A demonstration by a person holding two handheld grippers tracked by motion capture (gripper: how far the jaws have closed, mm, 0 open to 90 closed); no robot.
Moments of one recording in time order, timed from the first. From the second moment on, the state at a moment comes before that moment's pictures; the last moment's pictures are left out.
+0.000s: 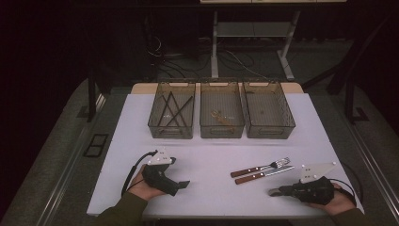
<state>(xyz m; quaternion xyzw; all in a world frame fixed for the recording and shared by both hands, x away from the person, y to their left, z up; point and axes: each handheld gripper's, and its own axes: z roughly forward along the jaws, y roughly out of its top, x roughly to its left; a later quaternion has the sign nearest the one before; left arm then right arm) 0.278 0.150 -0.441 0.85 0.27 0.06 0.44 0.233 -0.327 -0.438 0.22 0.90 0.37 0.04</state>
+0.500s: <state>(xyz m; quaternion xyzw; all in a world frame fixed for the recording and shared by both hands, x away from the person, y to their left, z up) 0.278 0.150 -0.441 0.85 0.27 0.06 0.44 0.255 -0.319 -0.427 0.26 0.88 0.38 0.08</state>
